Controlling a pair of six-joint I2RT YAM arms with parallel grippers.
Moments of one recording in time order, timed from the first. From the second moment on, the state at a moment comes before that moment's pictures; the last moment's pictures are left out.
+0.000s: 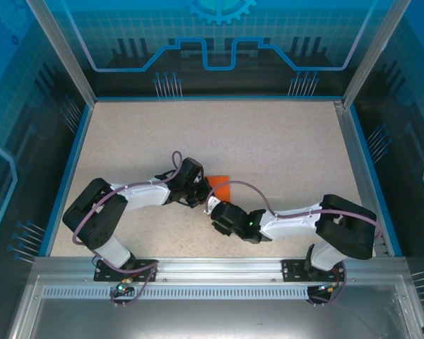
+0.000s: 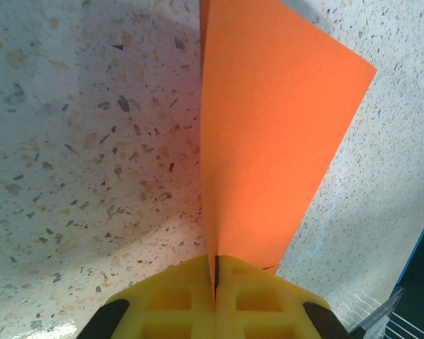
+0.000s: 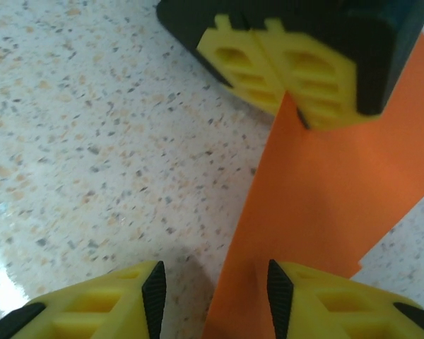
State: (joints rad) left arm -0.62 1.62 0.77 -0.10 0.32 -1.14; right arm 1.16 1.55 0.65 -0.04 0.42 0.06
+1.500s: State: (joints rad) left arm -0.54 1.31 0.72 -0.27 0.18 -1.14; right arm 0.99 1.59 0.58 0.20 0.21 0.07
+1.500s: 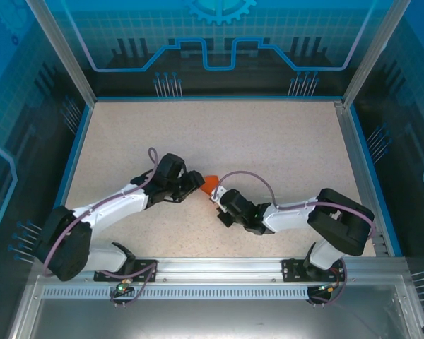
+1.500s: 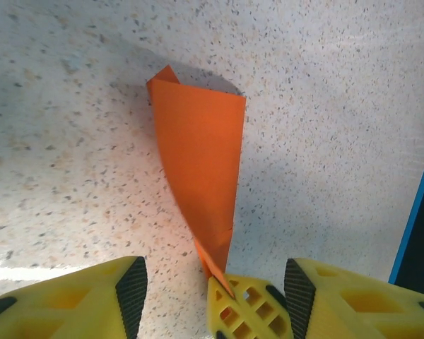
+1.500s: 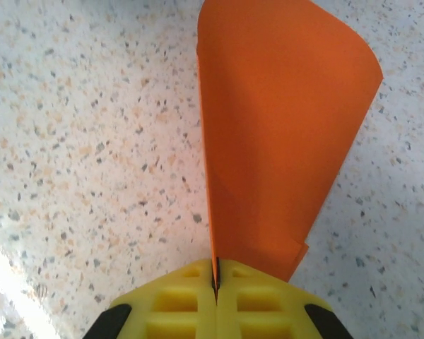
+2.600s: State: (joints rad) left arm -0.55 1.39 0.68 -0.10 0.30 -1.16; right arm 0.67 1.69 0.51 0.44 -0.41 0.56
